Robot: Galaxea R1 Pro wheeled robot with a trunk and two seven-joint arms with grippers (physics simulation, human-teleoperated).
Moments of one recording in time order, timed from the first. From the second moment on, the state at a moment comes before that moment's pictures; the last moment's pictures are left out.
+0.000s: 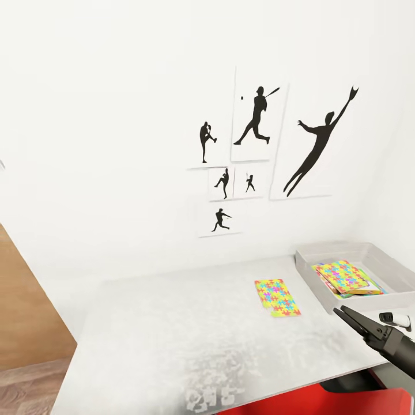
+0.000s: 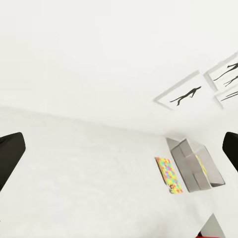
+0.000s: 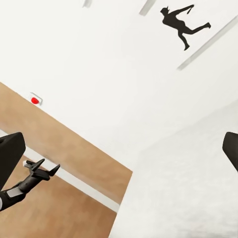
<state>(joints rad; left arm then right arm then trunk) -0.98 0.97 -0.09 -0.01 0.51 0.48 -1.57 -0.03 -0.28 -0.59 -1.58 -0.75 0.93 1.10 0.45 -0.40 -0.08</state>
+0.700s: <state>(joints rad) -0.98 0.97 -0.09 -0.01 0.51 0.48 -1.57 -0.03 -0.28 -0.59 -1.58 -0.75 0.93 1.09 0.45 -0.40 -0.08</state>
